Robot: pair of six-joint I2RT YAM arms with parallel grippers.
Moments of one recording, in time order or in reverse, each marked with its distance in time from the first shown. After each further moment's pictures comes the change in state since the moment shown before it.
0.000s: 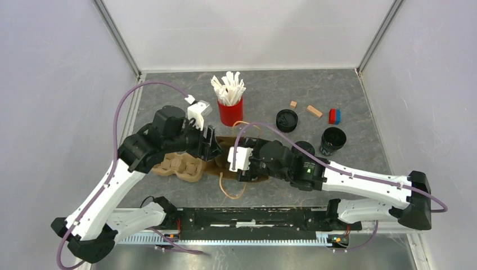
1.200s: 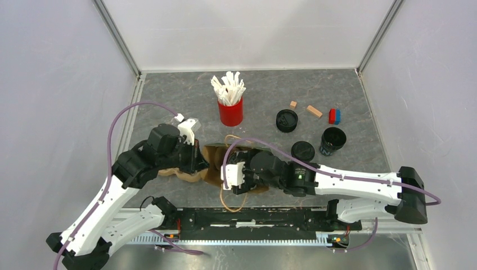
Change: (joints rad) left arm 0.000 -0.180 -0.170 -0.124 -0.047 -0.198; right arm 0.090 0.048 -0.034 -0.005 0.017 -0.092
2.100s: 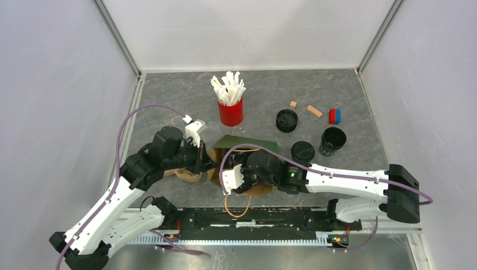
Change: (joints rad) left arm 0.000 -0.034 -0.135 0.225 0.099 0.079; right arm -0.054 0.074 -0.052 0.085 -0.041 -0.247
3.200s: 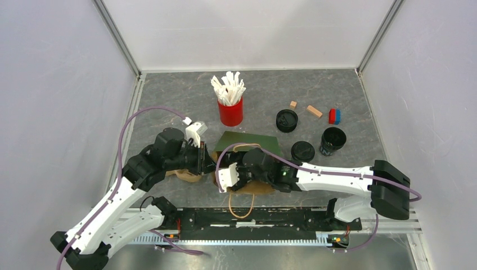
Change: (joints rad) left arm 0.000 -0.008 -0.047 0.035 0.034 -0.098; right arm -0.039 0.102 -0.023 0.153 -0.014 -0.052
